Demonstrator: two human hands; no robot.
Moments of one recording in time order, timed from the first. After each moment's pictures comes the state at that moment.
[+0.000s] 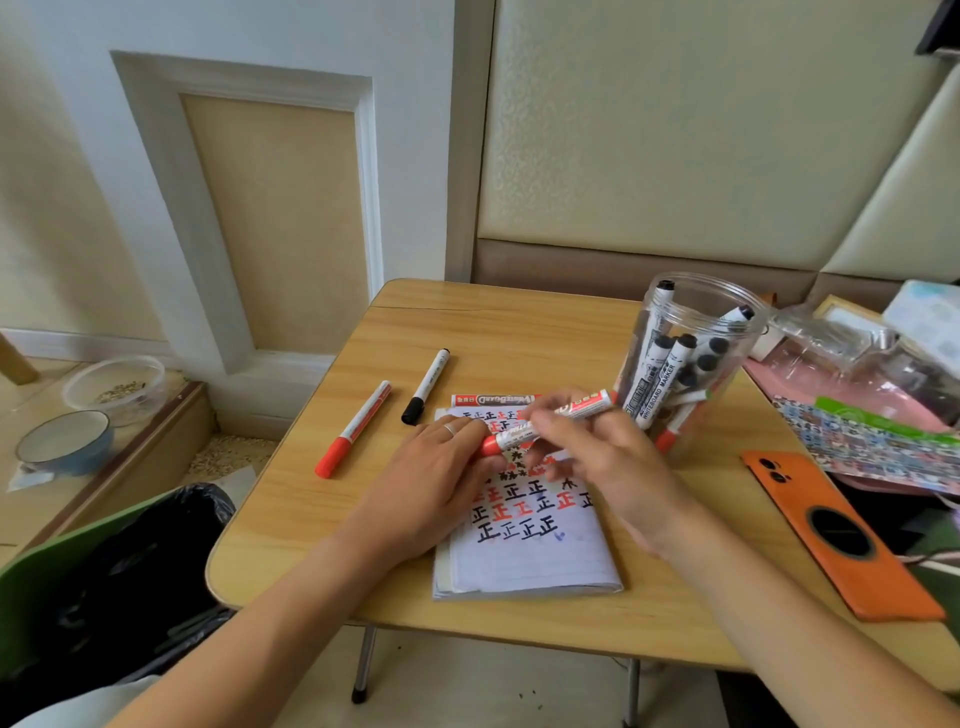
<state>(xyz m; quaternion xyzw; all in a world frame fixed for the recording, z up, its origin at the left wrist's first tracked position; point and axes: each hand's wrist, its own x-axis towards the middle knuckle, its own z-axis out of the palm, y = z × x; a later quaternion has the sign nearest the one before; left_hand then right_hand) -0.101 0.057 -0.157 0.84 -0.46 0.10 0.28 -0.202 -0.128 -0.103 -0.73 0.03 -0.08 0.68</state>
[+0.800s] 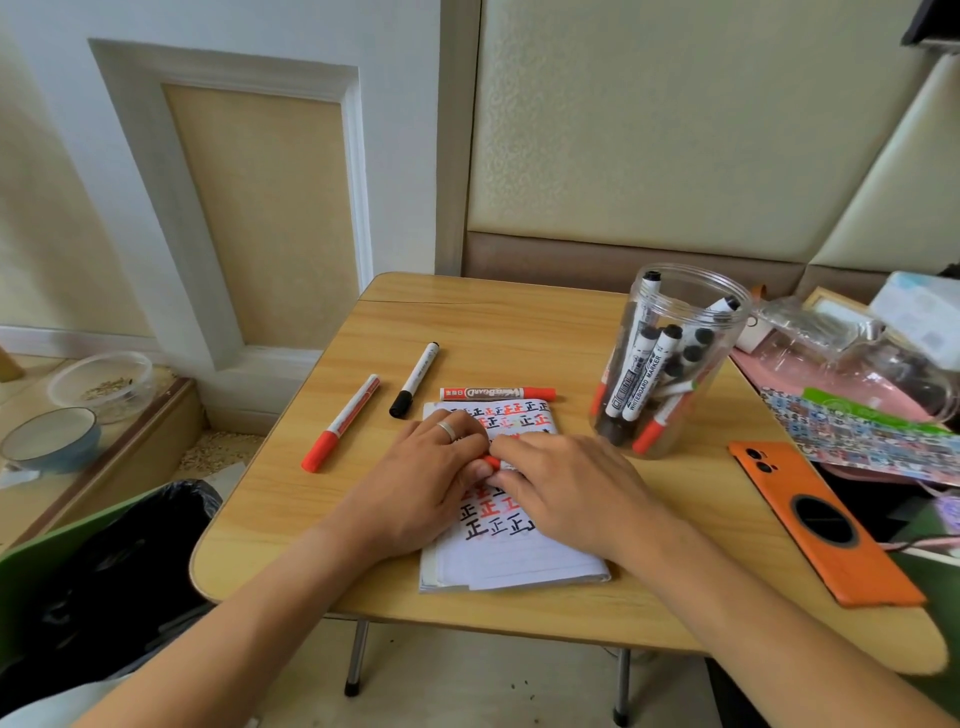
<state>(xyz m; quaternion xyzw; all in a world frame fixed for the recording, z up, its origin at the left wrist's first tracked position) -0.098 0.056 -0.160 0.82 -0.51 0.07 0.24 -0.202 -0.125 -0.124 -0.98 -0.12 -0.14 0.03</state>
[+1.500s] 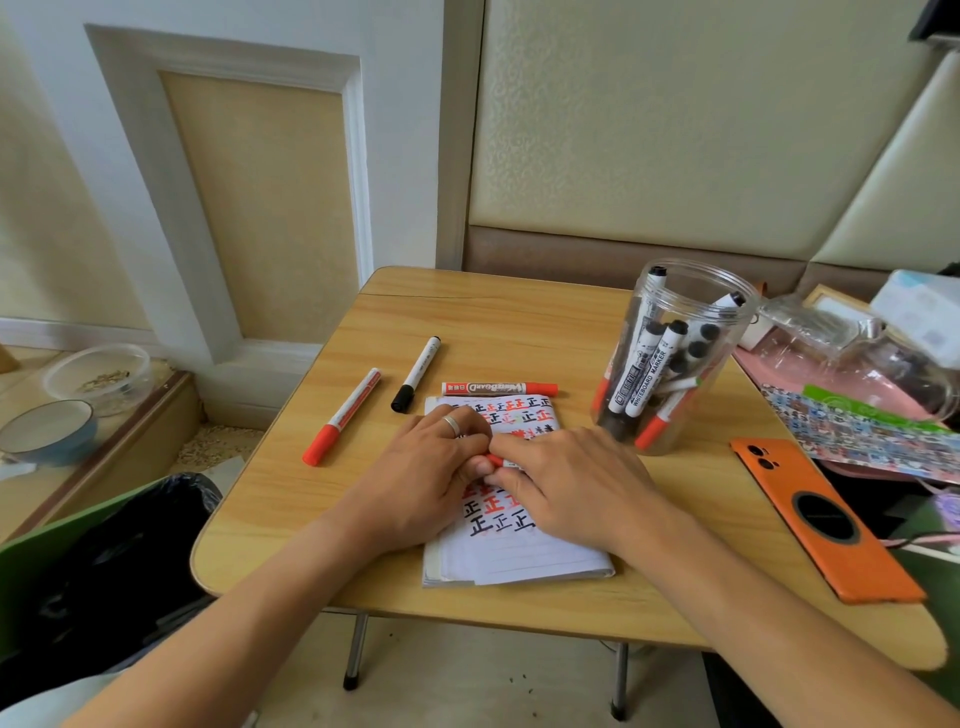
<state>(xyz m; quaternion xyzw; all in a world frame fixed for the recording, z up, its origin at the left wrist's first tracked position) -0.095 0.055 -0.165 0.82 -0.51 0.07 0.25 -0.201 -0.120 -0.114 -0.99 -0.10 -0.08 -0.01</state>
